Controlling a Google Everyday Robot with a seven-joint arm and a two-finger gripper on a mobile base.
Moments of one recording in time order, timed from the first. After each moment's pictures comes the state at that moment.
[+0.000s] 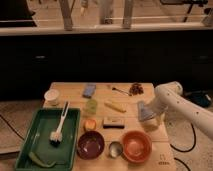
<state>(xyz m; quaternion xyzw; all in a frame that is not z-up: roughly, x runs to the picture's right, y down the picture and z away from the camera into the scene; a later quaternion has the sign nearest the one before) 0.302 0.171 0.878 -0.29 -0.09 -0.21 0.93</state>
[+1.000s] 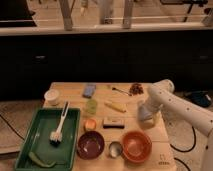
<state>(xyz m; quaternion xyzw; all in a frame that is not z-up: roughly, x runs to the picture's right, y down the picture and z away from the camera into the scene) 0.287 0.170 0.895 -0.31 -0.08 -0.23 0.92</state>
